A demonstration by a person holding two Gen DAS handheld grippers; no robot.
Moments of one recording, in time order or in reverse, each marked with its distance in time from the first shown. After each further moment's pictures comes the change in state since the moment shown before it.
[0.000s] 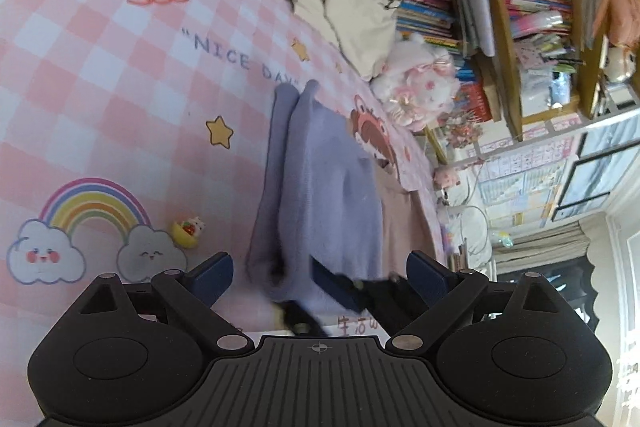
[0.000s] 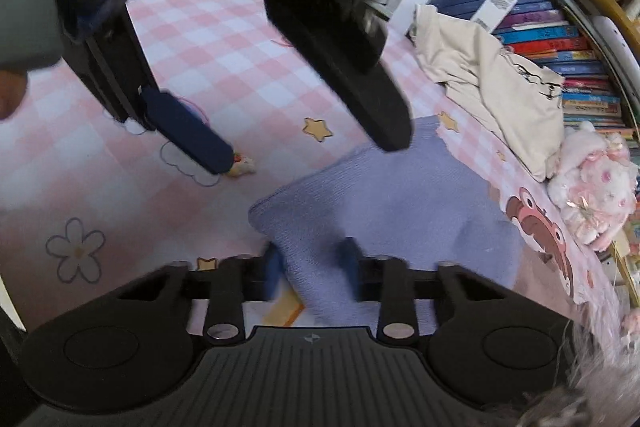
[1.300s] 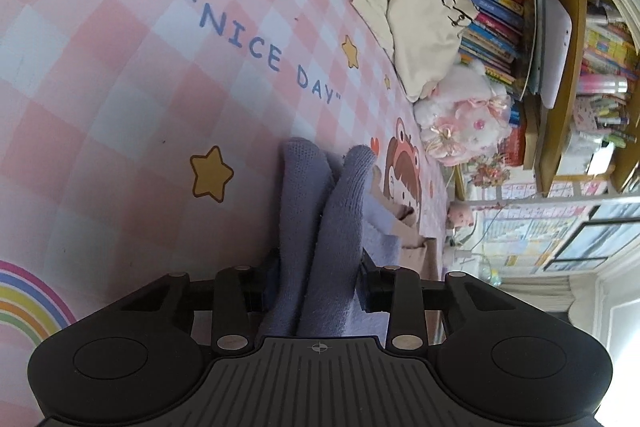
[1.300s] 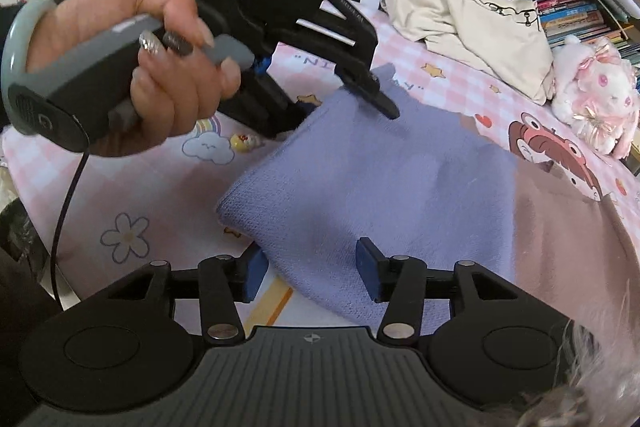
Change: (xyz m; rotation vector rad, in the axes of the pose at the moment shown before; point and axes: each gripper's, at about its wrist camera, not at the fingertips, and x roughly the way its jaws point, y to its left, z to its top) left arm 0.071 0.020 0.046 -0.189 0.029 0.013; right arm -0.030 -0.018 -0.041 0.218 0.009 0.109
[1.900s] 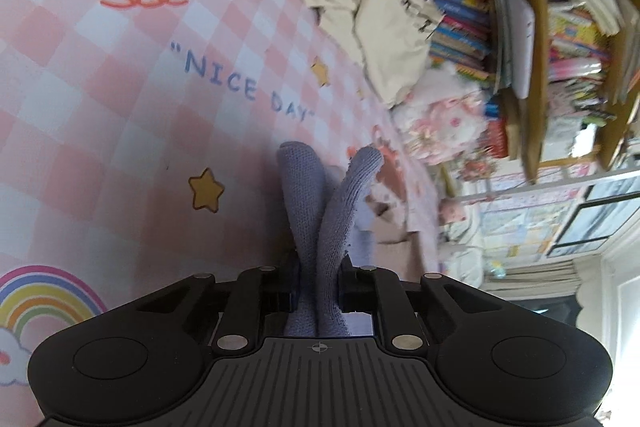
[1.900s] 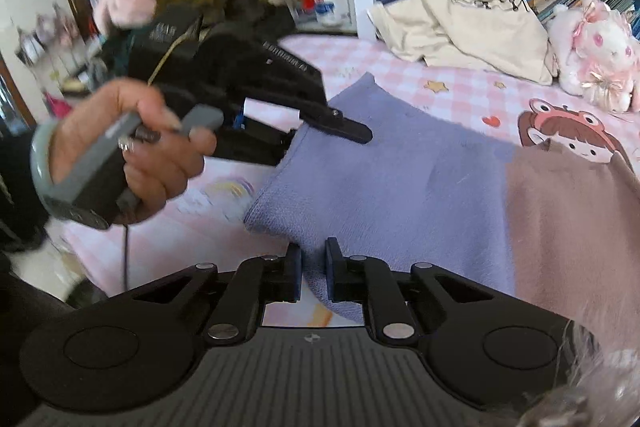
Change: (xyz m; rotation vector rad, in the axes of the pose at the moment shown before) left arm -0.039 -0.014 -0.002 0.068 -0.049 -0.037; right arm -0.047 -0.033 0.008 0.223 -0.153 0.195
